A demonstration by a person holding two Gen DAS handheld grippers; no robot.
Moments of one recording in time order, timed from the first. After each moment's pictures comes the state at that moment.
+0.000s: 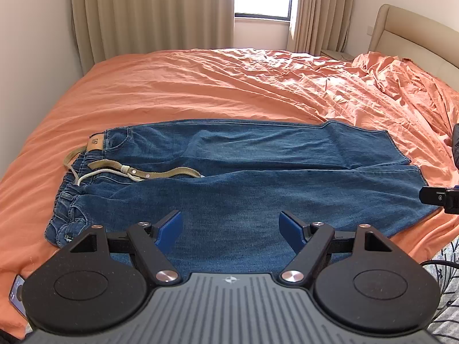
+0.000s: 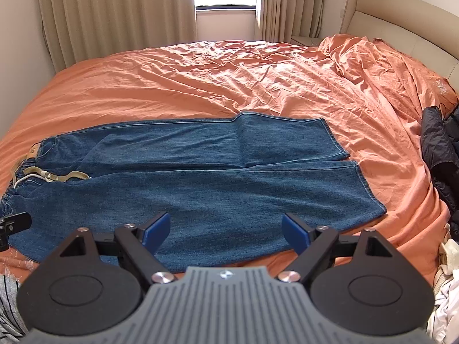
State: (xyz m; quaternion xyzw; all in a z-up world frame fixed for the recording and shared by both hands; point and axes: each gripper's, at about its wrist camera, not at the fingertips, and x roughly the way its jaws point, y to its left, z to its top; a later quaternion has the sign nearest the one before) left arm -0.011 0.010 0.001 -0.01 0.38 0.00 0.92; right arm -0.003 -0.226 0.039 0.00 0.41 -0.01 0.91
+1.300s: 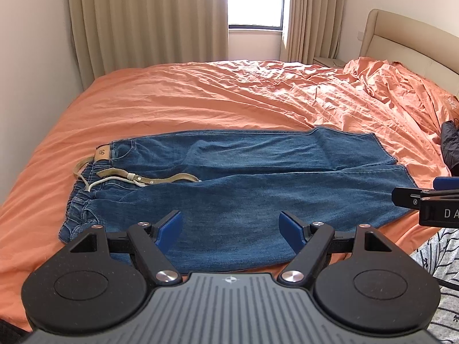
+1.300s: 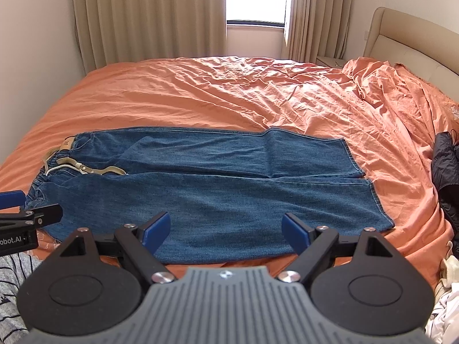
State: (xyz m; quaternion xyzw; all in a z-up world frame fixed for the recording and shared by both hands) left arm -0.050 -0.001 0.033 0.01 0.36 0.00 0.93; right arm -0.055 -0.193 0.071 -0.02 0.38 0.04 0.92
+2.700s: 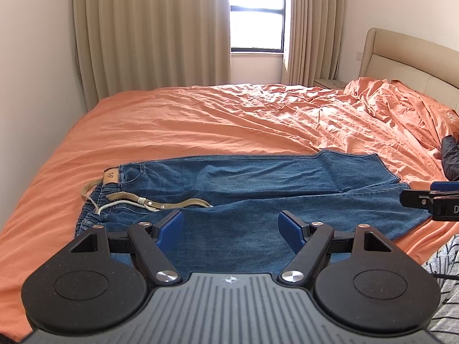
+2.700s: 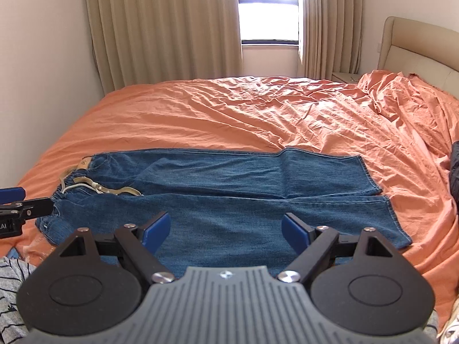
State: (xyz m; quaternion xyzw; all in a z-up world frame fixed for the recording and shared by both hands) left arm -0.047 0.025 0.046 0.01 0.31 0.00 0.95; right arm -0.040 -0.220 0.065 0.01 0.33 0.08 0.94
